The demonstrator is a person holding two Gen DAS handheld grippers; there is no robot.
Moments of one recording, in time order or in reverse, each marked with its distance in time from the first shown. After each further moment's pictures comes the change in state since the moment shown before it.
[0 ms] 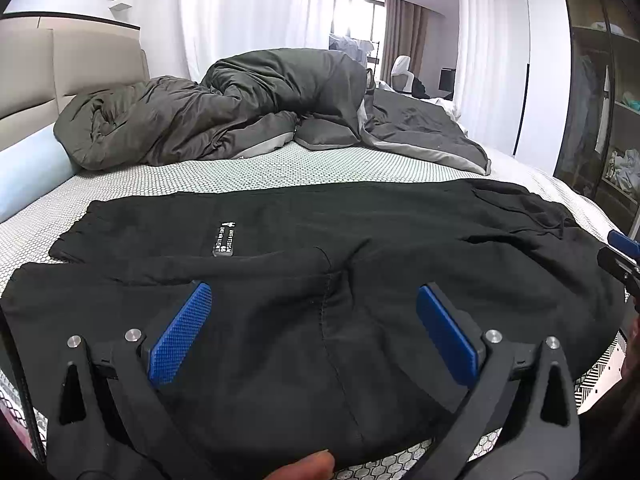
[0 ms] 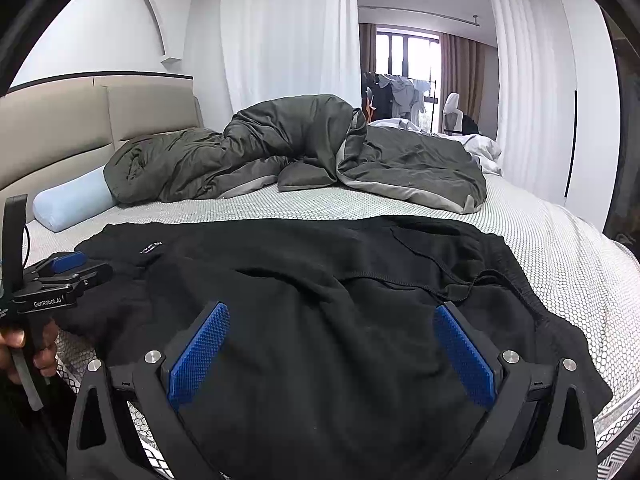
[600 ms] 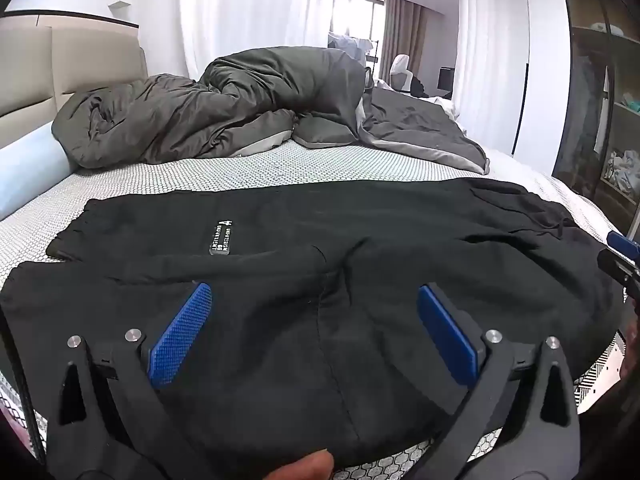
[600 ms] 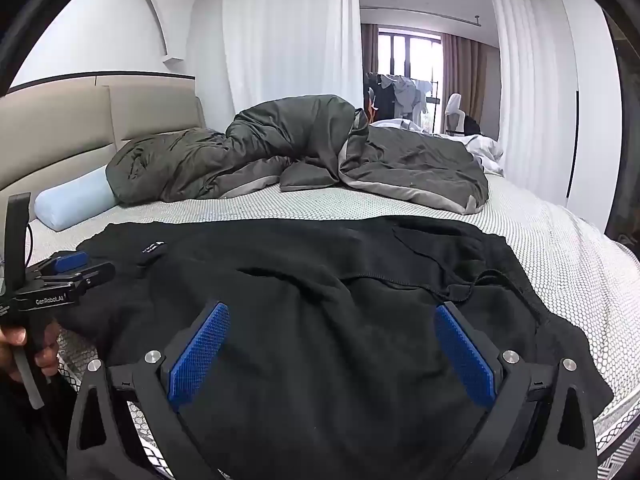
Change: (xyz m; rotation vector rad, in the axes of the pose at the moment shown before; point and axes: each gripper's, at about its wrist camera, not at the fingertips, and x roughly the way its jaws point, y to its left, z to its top) left arm 0.000 -0.001 0.002 -0.006 0.009 -0.006; right arm -0.003 0.007 -0.003 -0.011 -0.007 -0.001
